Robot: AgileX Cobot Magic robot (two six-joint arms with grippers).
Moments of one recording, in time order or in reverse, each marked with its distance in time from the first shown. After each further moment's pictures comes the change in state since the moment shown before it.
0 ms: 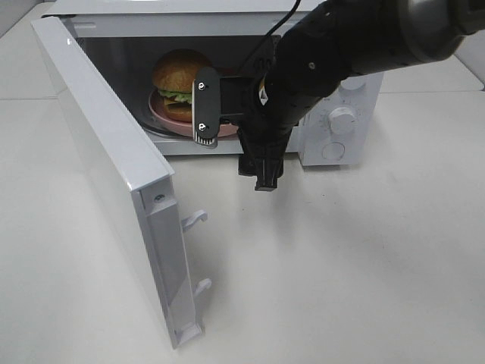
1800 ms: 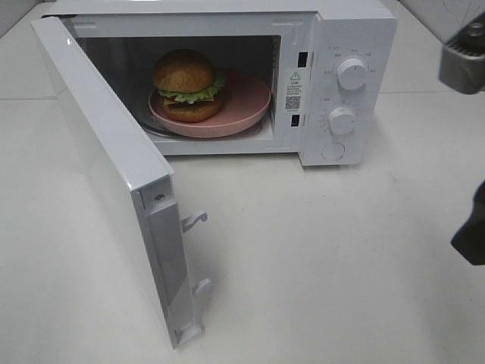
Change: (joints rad) left arm 0.000 0.000 0.000 0.000 0.000 0.000; right arm -0.005 -0.910 0.374 0.170 0.819 0.743
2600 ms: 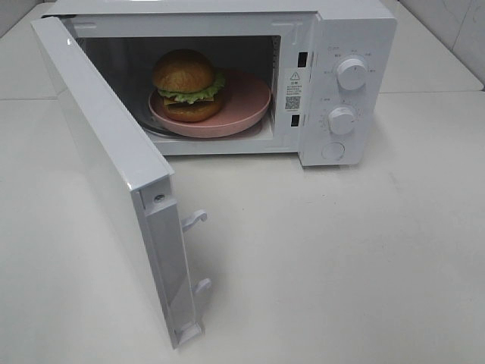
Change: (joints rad) left arm 0.000 0.000 0.000 0.000 0.000 0.000; right arm -0.382 -0.745 0.340 0.008 -0.093 0.046
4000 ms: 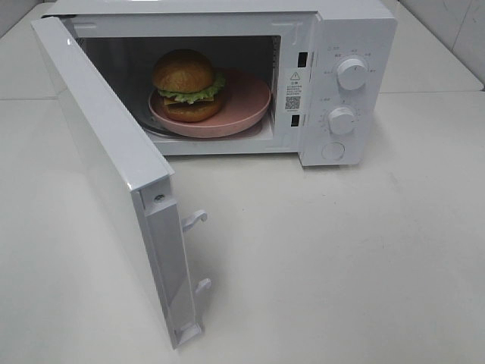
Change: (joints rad) left arm 0.000 0.000 0.000 0.000 0.000 0.000; right arm -0.148 -0.294 0.090 0.062 -0.116 0.004
